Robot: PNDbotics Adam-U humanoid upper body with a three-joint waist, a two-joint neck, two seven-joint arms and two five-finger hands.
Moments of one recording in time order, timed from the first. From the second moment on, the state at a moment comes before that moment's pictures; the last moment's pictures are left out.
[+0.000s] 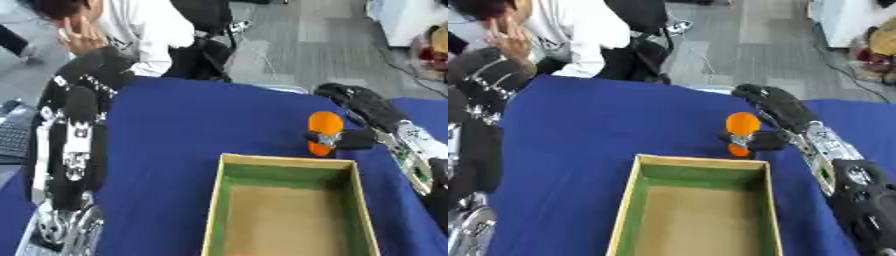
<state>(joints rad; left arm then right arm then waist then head) -0.42 0.21 -0.04 -1.98 0.14 -0.35 0.11 -1.08 -0.44 0.20 -0.83 1.14 -0.36 -0.07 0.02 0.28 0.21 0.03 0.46</state>
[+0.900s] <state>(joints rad) -0.44 0.21 -0.04 -1.98 0.14 -0.36 0.11 -1.08 -0.44 0.20 -0.82 1.19 -0.35 -0.08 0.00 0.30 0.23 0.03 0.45</state>
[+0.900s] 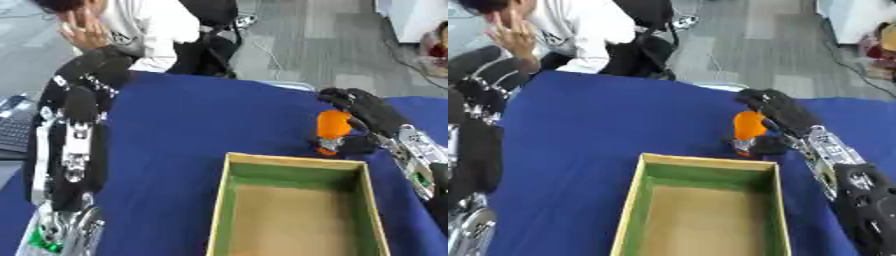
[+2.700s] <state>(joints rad) -0.46 0.20 -0.05 -1.98 0.15 -0.36 0.10 -1.07 -0.46 0.19 -0.81 1.20 -0.37 -0.10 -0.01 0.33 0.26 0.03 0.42</state>
